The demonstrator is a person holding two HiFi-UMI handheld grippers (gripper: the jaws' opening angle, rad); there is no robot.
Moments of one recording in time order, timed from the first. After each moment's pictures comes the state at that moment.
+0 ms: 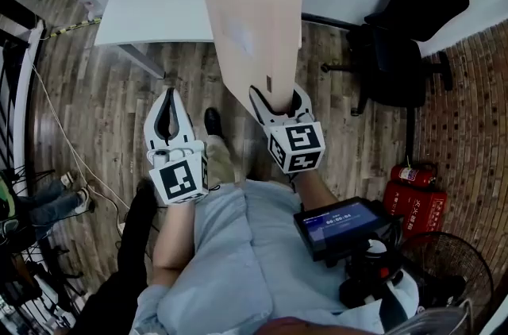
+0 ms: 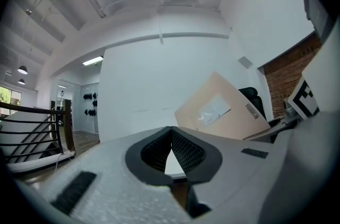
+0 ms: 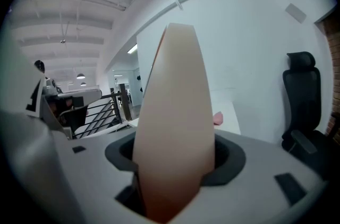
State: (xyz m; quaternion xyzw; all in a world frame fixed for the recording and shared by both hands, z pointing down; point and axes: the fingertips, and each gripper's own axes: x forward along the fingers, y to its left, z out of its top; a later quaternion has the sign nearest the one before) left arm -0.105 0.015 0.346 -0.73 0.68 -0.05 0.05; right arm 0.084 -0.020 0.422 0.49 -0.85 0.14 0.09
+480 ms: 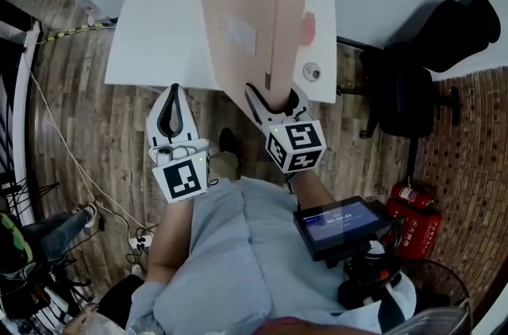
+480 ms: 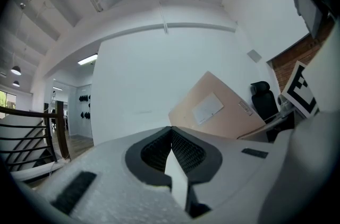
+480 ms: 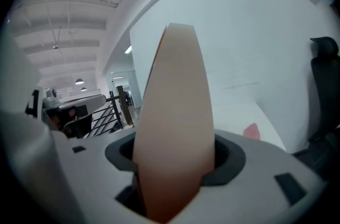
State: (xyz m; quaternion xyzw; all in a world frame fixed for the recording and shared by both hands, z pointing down) left arm -0.212 -0.187 0.343 -0.74 0.67 -0.05 0.06; right arm -0.046 -0.219 0.420 0.48 -0.86 0.17 0.08
